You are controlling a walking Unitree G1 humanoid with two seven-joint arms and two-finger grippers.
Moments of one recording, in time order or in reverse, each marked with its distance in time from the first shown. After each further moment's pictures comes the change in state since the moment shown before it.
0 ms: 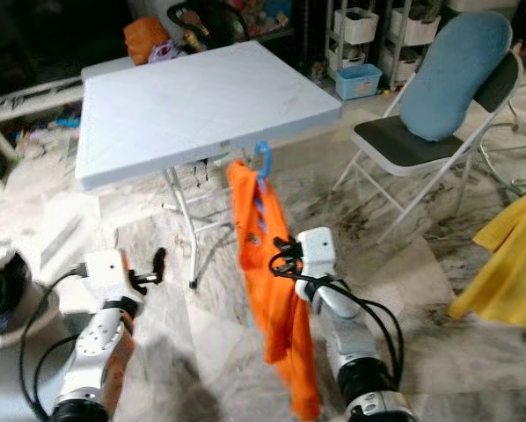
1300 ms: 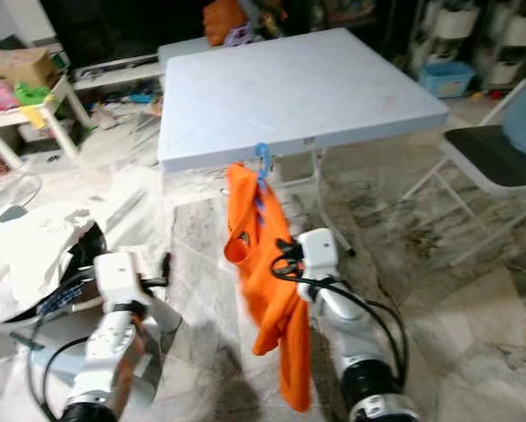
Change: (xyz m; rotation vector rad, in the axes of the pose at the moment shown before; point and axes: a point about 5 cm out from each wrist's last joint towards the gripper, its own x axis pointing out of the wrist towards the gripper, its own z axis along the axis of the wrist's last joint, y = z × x) left arm -0.003 -0.017 -0.006 0.021 0.019 -0.017; right arm -0.004 -0.007 0.000 -0.031 0.006 -0.015
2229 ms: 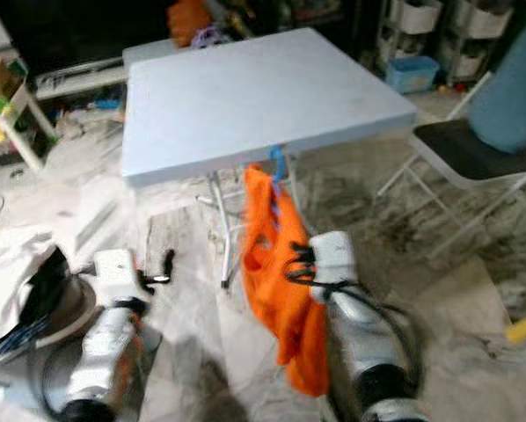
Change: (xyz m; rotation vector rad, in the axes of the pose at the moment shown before) left arm 0.003 -0.008 0.004 -0.041 -0.007 -0.067; right arm -0.015 -0.028 -0.001 -0.057 0.019 -0.059
